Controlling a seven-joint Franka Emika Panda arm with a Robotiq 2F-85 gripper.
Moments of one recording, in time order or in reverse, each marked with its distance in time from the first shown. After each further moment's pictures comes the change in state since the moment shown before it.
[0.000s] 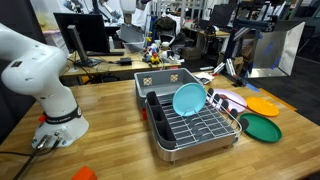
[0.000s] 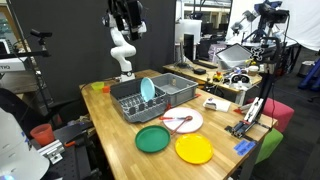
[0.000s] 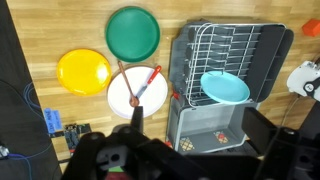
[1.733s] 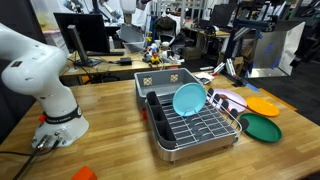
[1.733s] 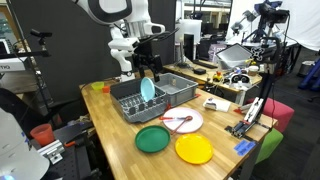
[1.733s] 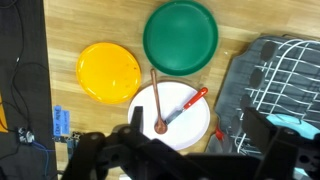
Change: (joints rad) arm -0.003 0.352 0.195 -0.144 -0.198 0.476 0.059
